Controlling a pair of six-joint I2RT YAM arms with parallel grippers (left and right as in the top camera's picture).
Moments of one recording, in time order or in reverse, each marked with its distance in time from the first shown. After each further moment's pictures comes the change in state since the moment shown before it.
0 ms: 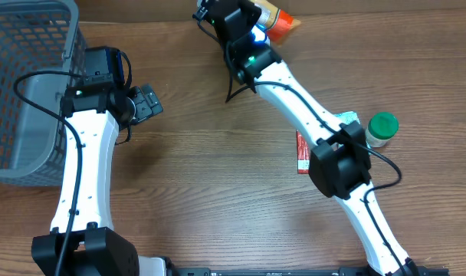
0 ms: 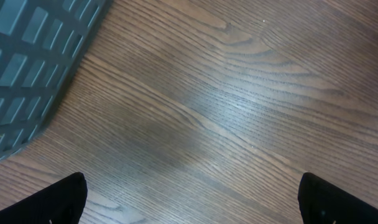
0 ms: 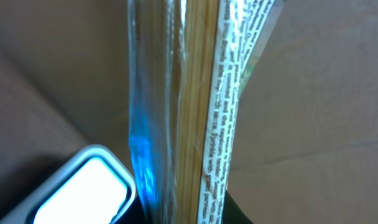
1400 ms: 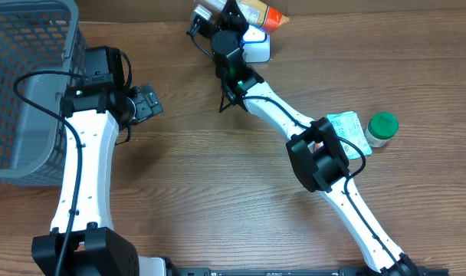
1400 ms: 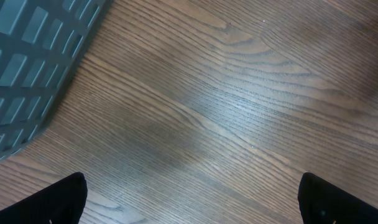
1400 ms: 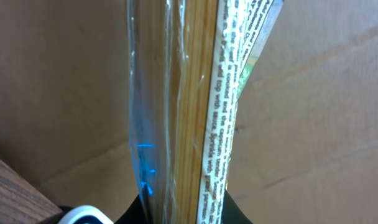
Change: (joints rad) left arm 0.000 0.000 0.000 0.000 0.000 0.000; right arm 0.010 0.227 0.000 0.583 0.065 -0.254
